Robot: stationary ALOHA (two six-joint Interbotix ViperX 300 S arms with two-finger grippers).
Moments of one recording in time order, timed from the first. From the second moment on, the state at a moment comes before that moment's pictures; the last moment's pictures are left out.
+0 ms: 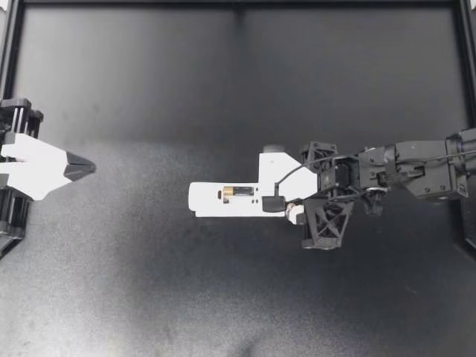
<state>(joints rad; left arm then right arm) -0.01 -0.89 1.24 0.00 -0.42 -0.01 -0.05 0.07 0.66 -0.02 0.47 0.02</state>
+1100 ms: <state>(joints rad) 0.06 -0.21 0.98 -0.01 -0.10 -0.01 -0.07 0.02 0.88 0.00 -0.40 0.05</state>
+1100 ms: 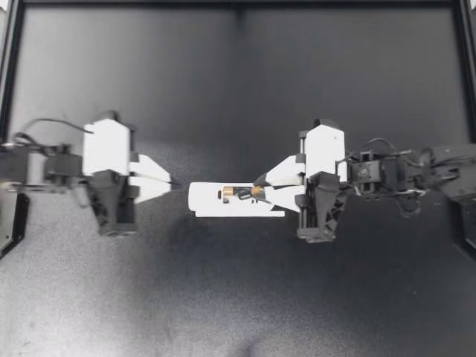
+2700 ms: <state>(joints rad) 0.07 0.07 0.88 -0.01 -0.10 -0.01 -0.08 0.21 0.76 -0.01 -0.25 0.05</state>
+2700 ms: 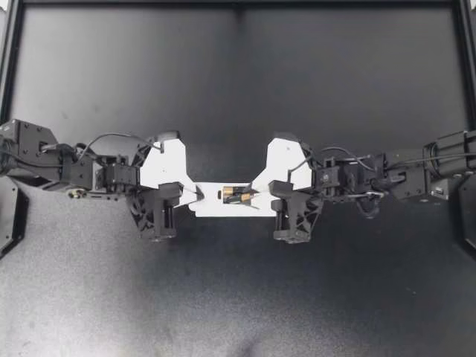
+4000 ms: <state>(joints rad) 0.07 0.07 0.88 -0.01 -0.10 -0.01 -0.16 0.06 0.86 -0.02 -0.21 1.25</state>
